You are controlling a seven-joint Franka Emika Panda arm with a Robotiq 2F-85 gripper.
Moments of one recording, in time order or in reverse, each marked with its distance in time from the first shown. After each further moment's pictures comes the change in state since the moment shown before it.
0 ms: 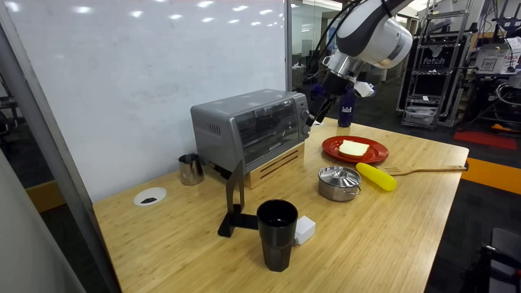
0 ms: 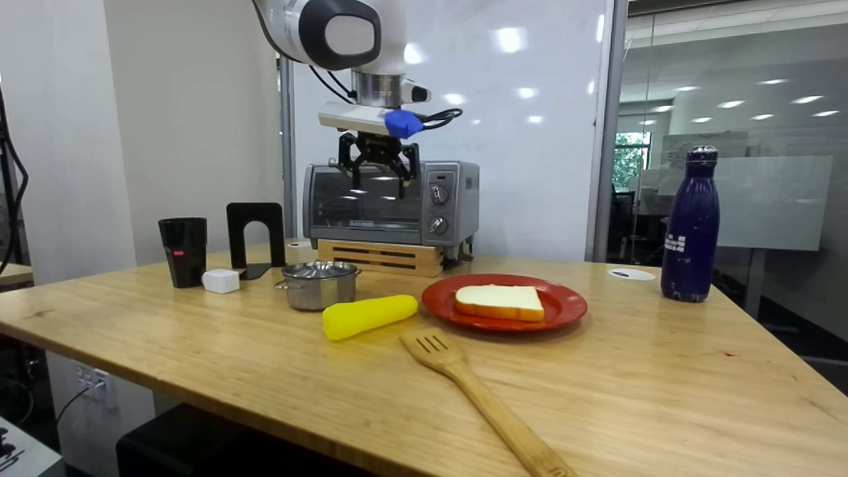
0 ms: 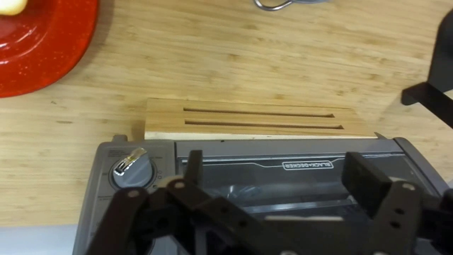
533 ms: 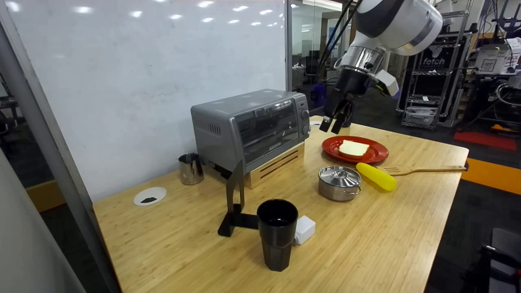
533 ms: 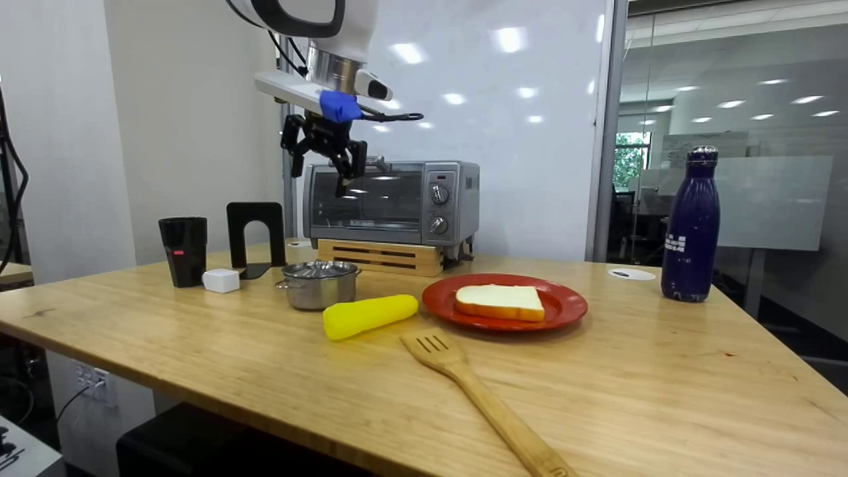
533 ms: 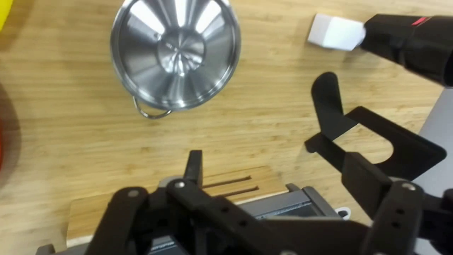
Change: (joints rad) arm 0.053 -0.186 -0.026 -0.158 0.089 -0.259 0.110
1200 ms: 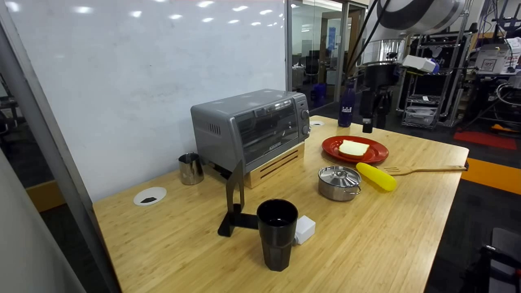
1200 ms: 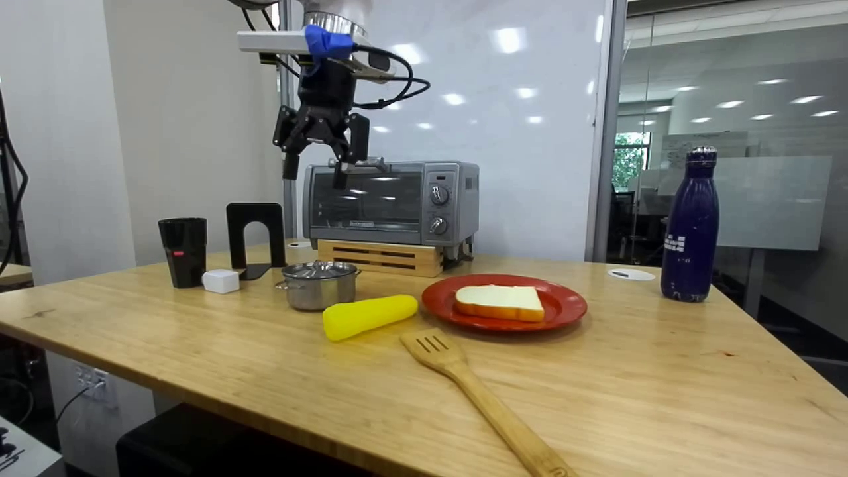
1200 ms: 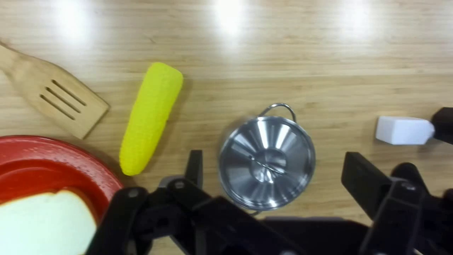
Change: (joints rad) arm 0.023 -0.092 -0.091 -0.017 -0.406 -0.267 0.314
